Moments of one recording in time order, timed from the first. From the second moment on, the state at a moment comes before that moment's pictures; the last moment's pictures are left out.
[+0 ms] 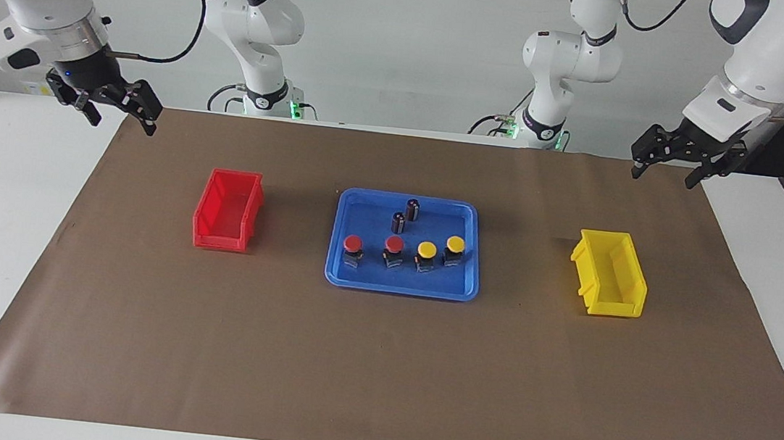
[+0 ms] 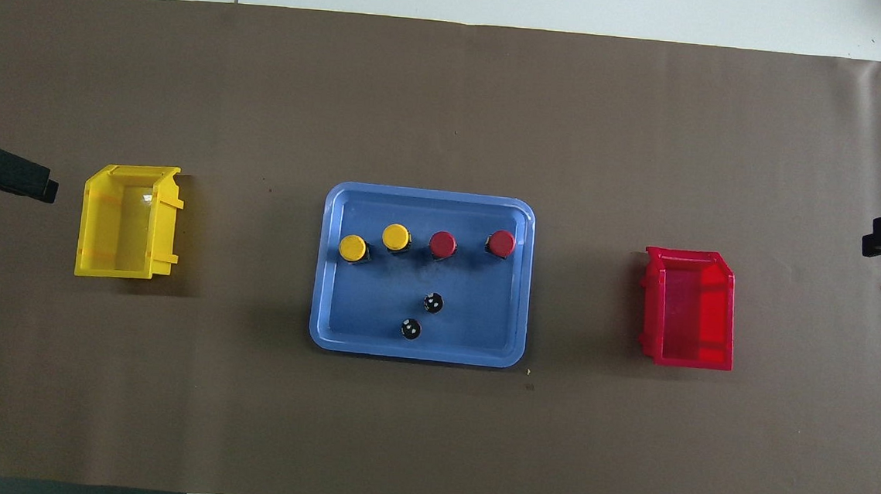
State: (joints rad) left arm -0.22 -0.05 0.12 -1.60 0.00 1.51 0.10; right arm -0.05 -0.03 -0.08 -1.63 -0.03 1.53 -0.03
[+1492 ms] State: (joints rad) left arm -0.22 -0.05 0.12 -1.60 0.00 1.51 0.10; right arm 0.39 0.40 0.05 -1.45 0.00 1.90 0.55
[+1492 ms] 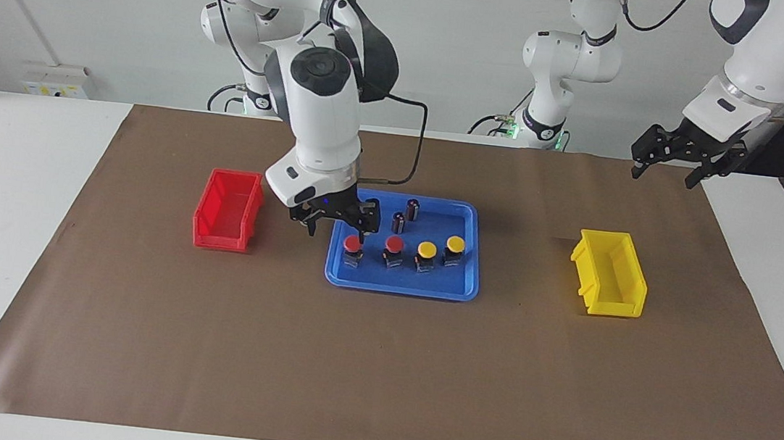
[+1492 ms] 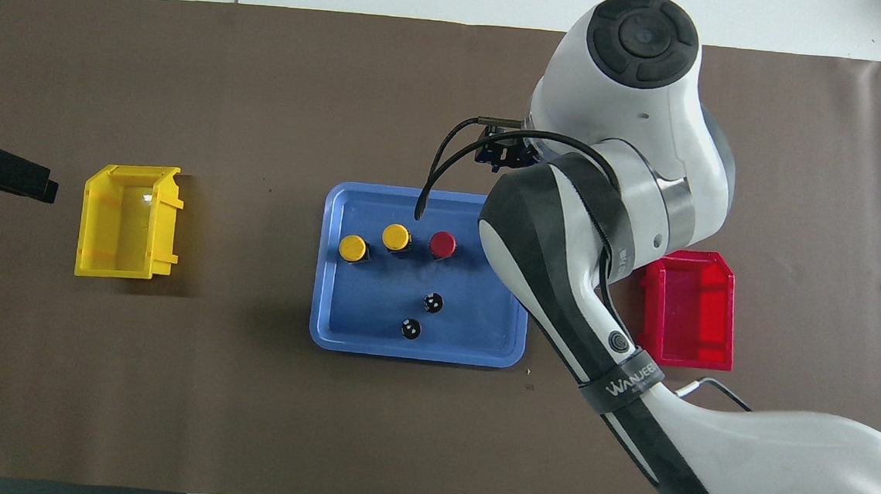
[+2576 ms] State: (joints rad) left arm -0.22 -0.05 0.12 -1.60 0.00 1.51 0.09; right arm 0.44 0.33 0.05 -1.83 0.00 2.18 0.55
